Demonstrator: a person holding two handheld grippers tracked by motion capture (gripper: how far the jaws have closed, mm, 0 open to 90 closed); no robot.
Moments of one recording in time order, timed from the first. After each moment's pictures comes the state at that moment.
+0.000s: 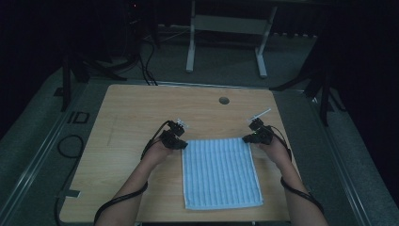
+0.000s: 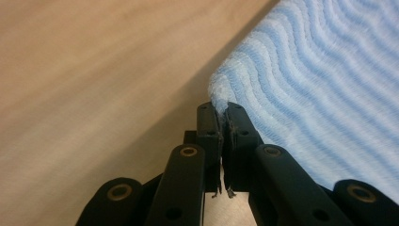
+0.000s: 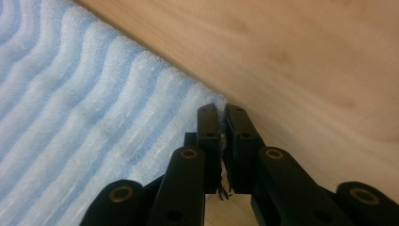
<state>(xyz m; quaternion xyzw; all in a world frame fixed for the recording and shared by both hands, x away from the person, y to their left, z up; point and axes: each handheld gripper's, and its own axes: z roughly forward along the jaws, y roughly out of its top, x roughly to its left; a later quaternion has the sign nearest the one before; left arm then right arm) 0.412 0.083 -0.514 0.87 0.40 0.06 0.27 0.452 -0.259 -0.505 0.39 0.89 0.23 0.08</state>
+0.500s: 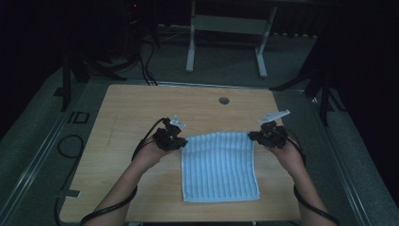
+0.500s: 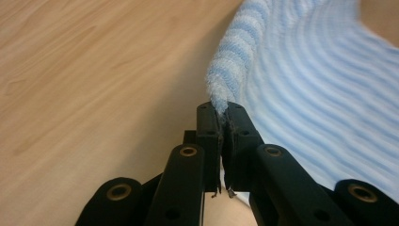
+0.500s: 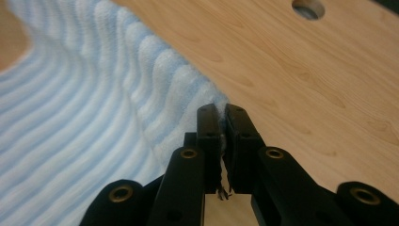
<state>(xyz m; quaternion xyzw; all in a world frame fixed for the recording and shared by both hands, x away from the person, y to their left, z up) 0.350 0.093 -0.455 0.88 0.33 0.07 0.34 0.378 -0.270 -0.436 0.32 0.88 0.32 0.15</state>
